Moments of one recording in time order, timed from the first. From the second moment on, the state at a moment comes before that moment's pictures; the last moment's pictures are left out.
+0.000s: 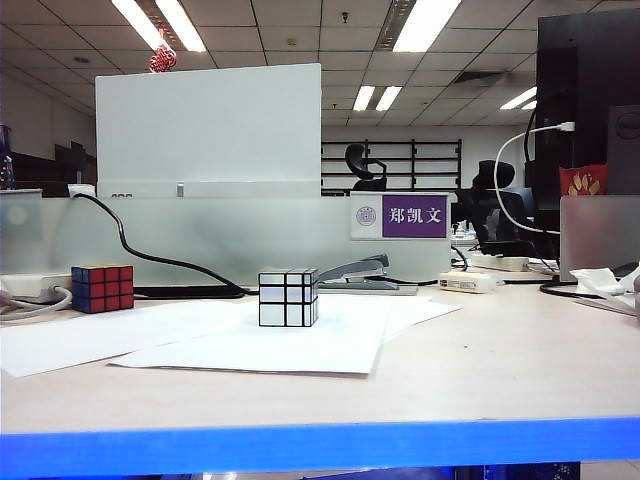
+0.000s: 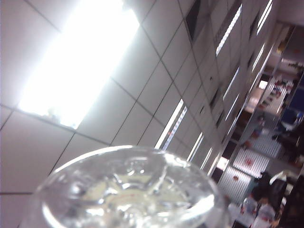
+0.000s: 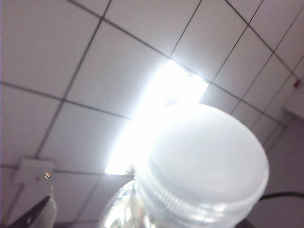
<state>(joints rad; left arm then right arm) -0.57 1.17 1.77 1.02 0.98 -0.16 1.27 1.56 1.70 0.99 -0.03 1.33</state>
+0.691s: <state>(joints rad) -0.57 1.03 1.77 0.77 0.93 0.06 1.20 1.49 1.71 0.94 0.01 1.13</state>
